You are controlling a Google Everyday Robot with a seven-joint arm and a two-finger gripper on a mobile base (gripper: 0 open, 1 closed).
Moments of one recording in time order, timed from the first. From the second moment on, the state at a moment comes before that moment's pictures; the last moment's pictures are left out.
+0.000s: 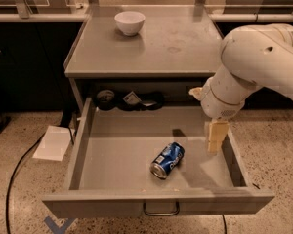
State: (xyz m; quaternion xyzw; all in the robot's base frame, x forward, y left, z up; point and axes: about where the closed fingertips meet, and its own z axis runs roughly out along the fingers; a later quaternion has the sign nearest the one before) arm 0.517 -0.158 0.791 -0.74 0.65 -0.04 0.14
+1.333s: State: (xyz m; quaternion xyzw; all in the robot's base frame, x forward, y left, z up) arm 0.518 -0.132 0.719 -0.81 0.57 -0.04 0.10
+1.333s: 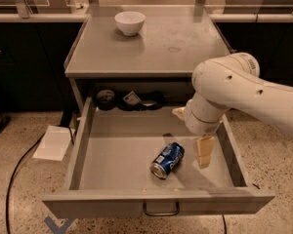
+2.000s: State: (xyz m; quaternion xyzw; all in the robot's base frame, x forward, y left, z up) arm 0.534 -0.103 0.689 -0.85 0.52 -0.01 0.11
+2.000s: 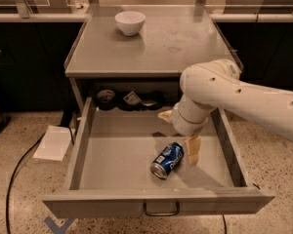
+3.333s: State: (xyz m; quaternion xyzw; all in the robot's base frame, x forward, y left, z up) arm 0.510 -0.070 0.598 -0.86 0.49 0.08 0.09
